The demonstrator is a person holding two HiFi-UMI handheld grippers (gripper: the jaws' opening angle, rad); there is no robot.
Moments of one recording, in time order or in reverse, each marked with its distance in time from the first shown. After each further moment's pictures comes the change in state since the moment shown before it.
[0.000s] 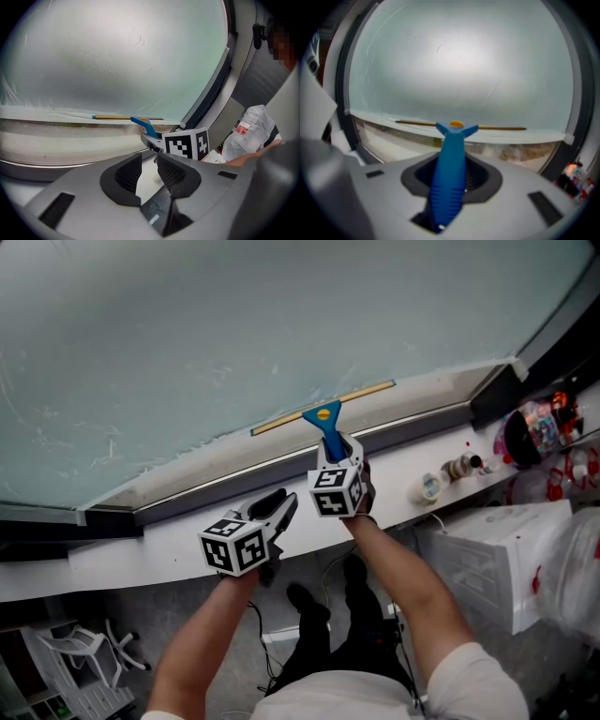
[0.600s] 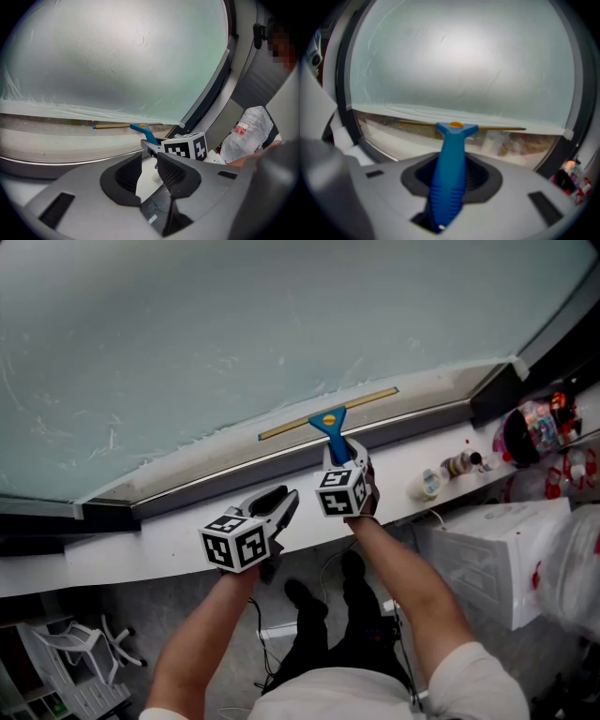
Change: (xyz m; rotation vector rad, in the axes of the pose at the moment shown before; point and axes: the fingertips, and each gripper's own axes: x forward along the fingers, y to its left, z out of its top) left arm -0.006 0.003 -0.008 -0.016 -0.004 -0.012; right arm -0.004 0.006 -0.032 -0.008 0.084 0.006
